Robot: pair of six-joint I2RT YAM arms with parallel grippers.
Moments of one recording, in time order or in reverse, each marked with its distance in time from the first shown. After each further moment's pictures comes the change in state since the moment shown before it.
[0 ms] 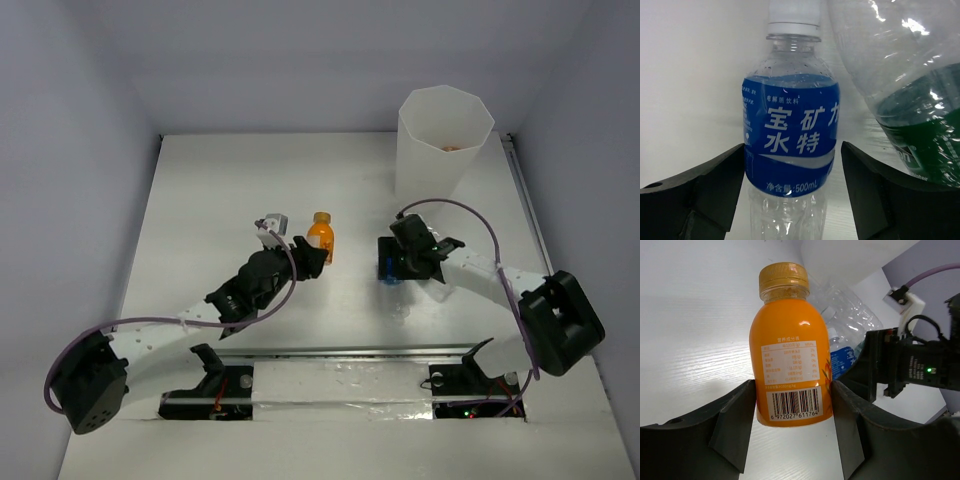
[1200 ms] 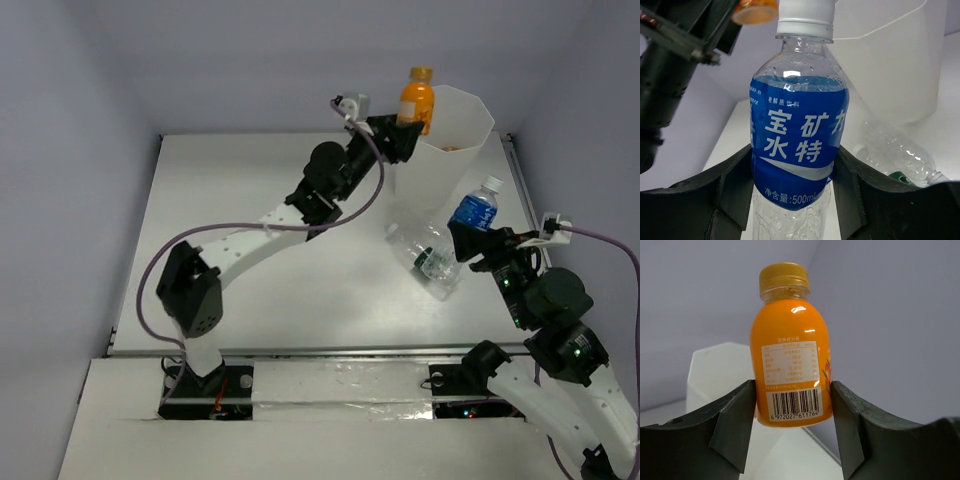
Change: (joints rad) left arm 0.004 0.697 1.040 0.259 0.169 0.228; right arm 0.050 -0.992 0.043 0.052 0.245 -0.018
